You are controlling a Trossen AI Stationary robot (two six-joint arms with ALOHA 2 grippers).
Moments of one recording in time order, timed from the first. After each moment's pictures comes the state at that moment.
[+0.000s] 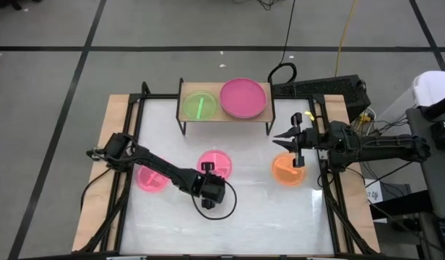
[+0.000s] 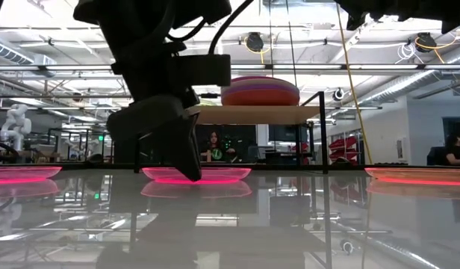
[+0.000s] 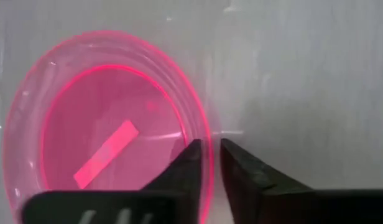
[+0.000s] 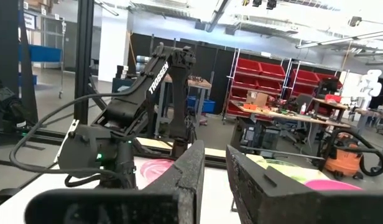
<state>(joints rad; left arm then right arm) -0.33 1.97 1.24 -0.50 -0.37 -0.22 -0.06 0.60 0.39 0.35 -0.08 -0.14</state>
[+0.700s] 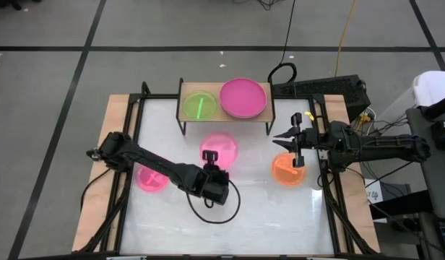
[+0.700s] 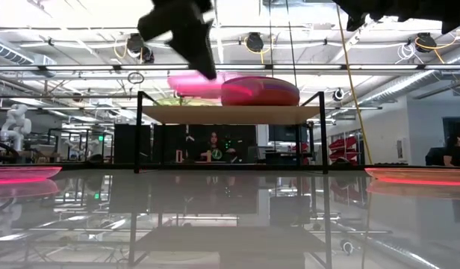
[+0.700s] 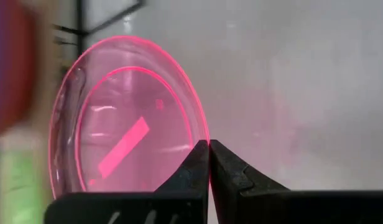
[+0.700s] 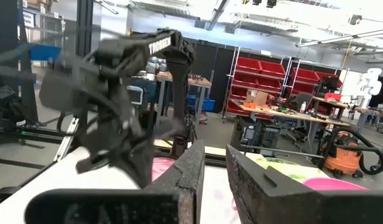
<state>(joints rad) -0.35 1.93 1.62 -0.99 -0.66 -0.10 -0.06 0.60 0.39 0.35 -0.07 -0.14</state>
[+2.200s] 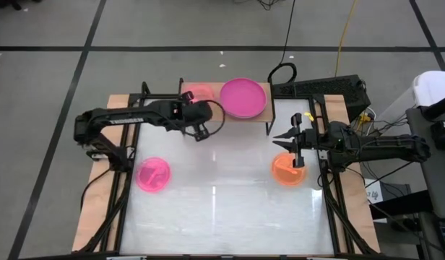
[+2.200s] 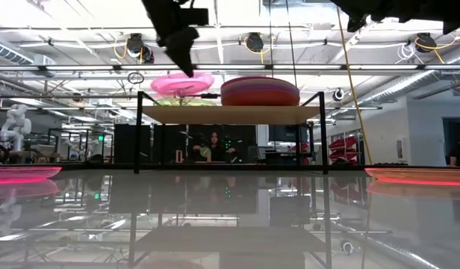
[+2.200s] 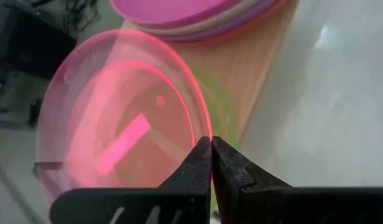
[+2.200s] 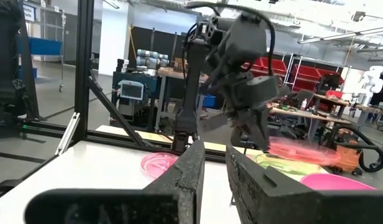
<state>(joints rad) 0.19 1.56 1.45 -0.89 -0.48 0.02 -0.06 0.59 0.39 0.32 -0.08 -0.15</state>
